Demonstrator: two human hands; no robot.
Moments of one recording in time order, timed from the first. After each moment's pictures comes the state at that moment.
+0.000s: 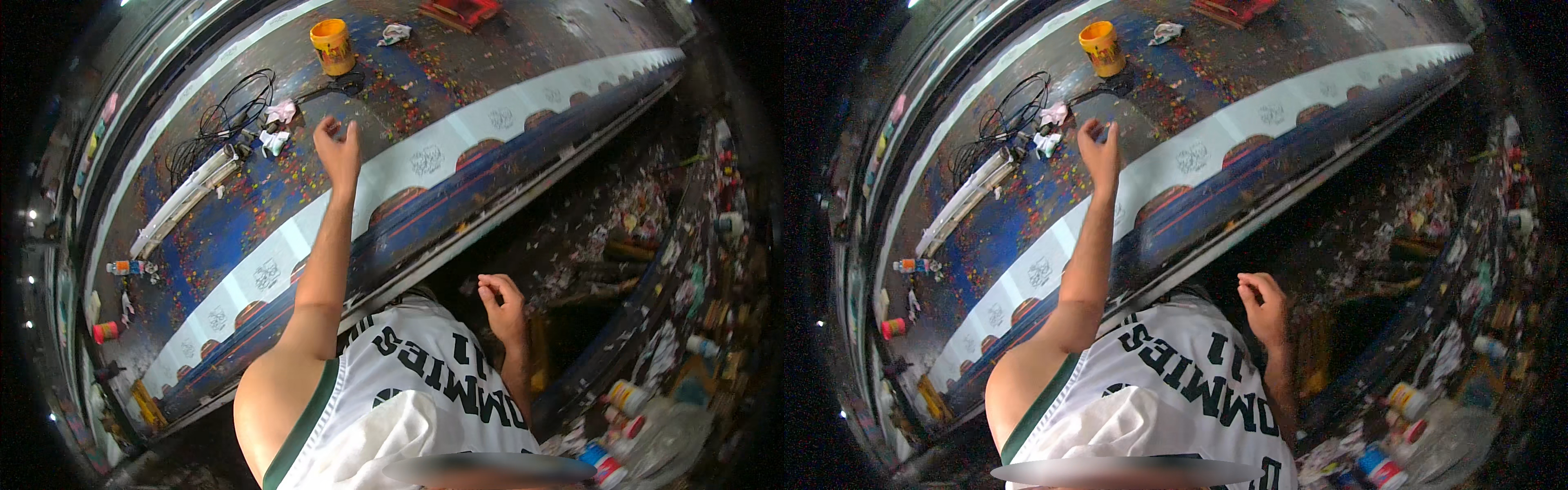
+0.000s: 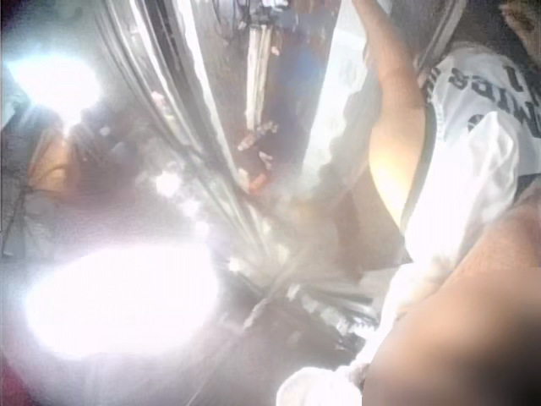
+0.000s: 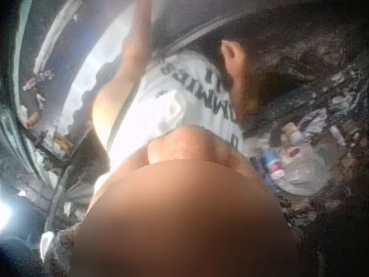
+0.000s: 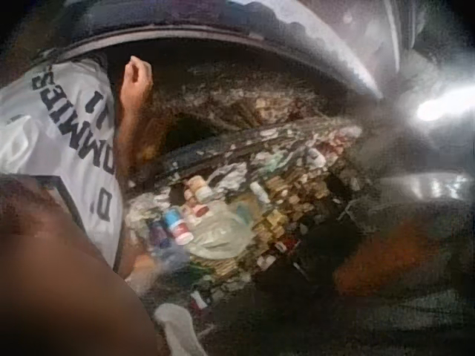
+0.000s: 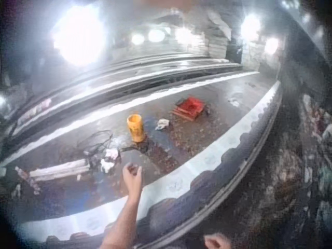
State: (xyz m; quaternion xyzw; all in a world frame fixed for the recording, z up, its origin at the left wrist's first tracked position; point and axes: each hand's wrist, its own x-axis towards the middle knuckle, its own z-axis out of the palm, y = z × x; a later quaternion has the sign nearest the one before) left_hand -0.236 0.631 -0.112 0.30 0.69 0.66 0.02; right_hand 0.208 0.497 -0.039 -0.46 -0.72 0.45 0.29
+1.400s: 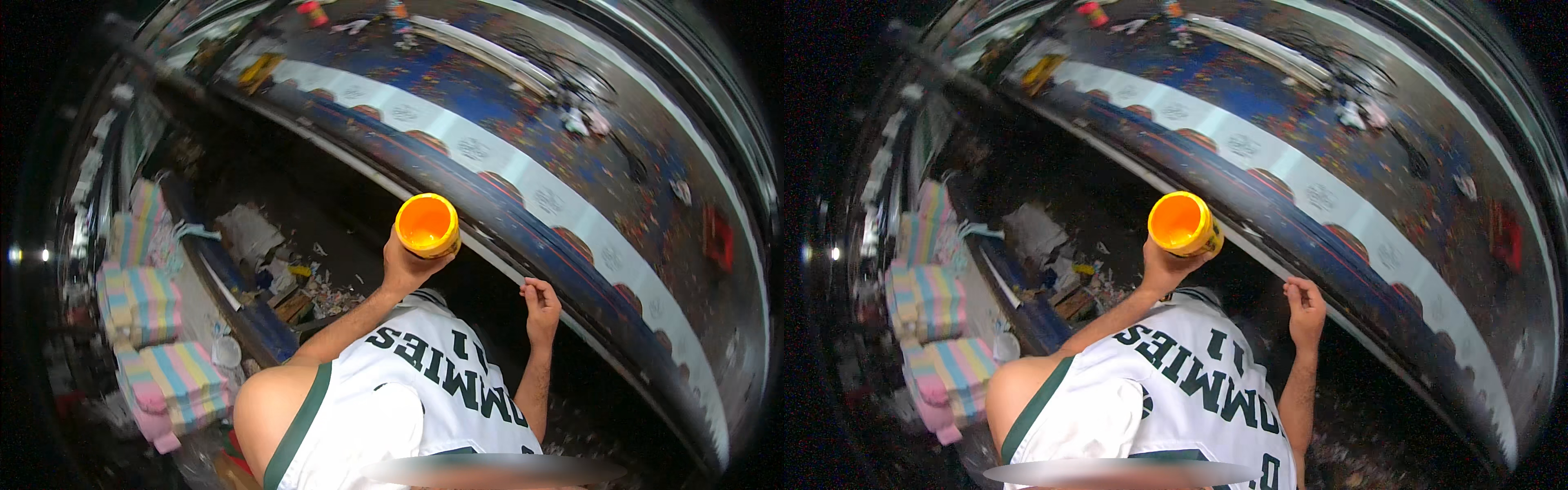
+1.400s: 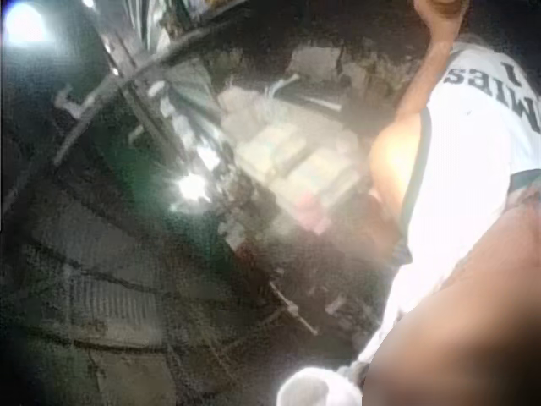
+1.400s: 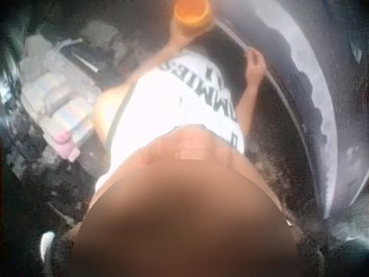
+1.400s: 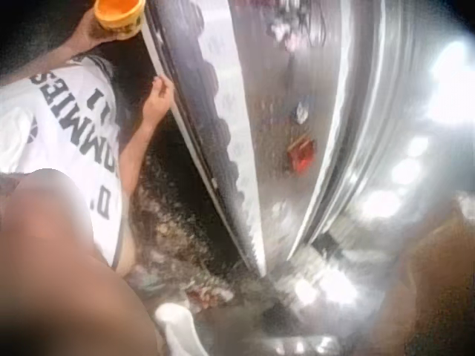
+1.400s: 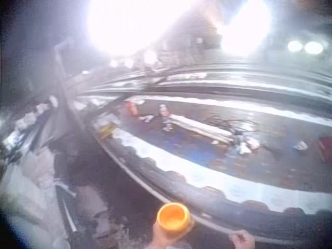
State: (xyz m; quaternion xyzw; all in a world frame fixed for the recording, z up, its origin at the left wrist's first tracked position) left_hand 0.114 0.176 -0.013 0.05 0.81 0.57 -0.12; right_hand 0.190 0.498 -0.053 -0.12 -0.70 0.71 0.00
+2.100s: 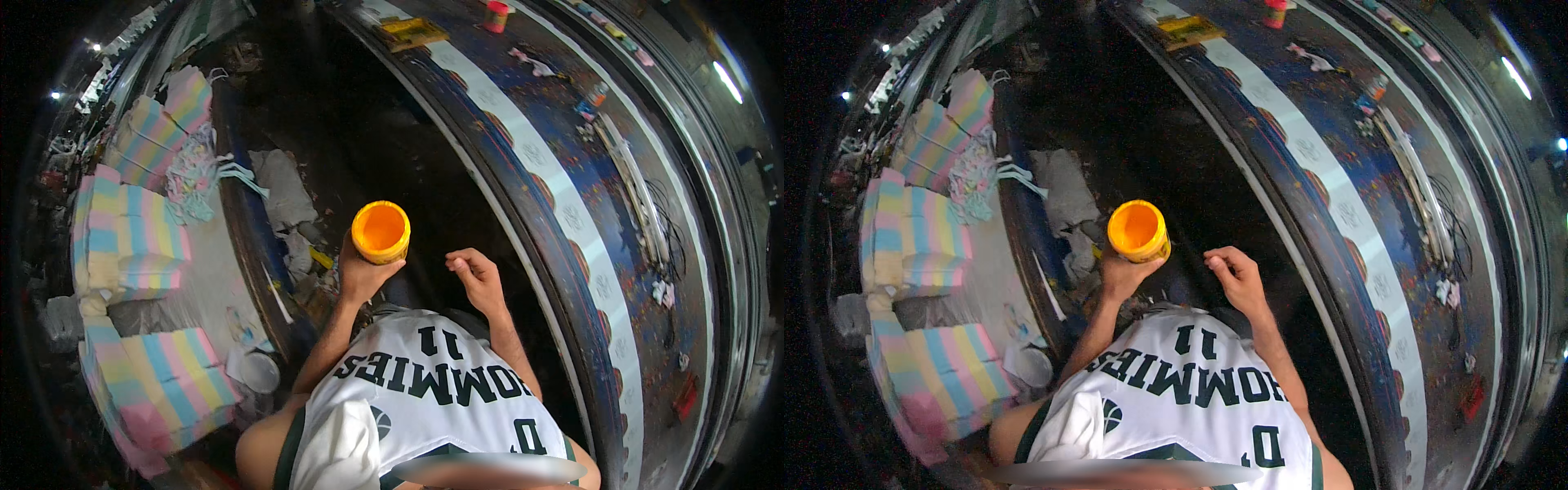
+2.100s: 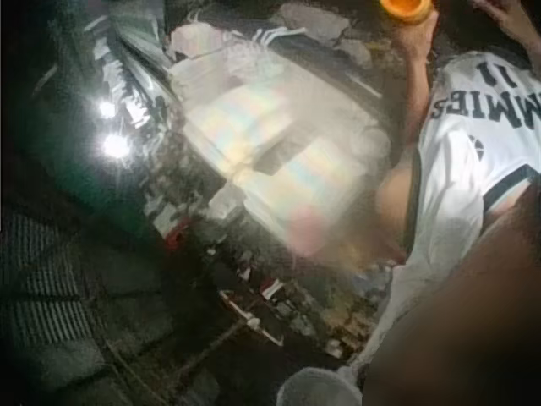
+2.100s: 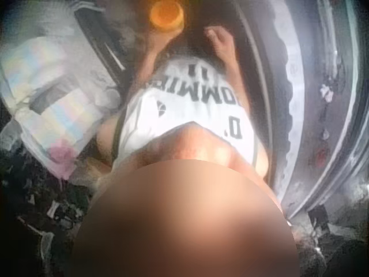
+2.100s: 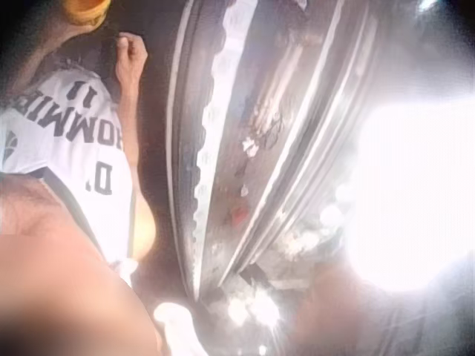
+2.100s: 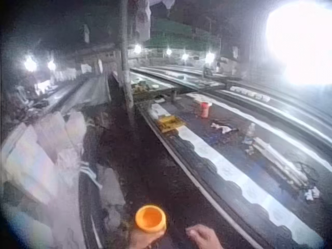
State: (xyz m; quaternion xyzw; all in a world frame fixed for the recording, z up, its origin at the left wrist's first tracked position) left_hand 0.167 -0.267 -0.059 -0.21 0.80 0.51 -0.24; right_hand 0.028 -0.011 -0.052 0.25 -0.65 0.66 -0.26
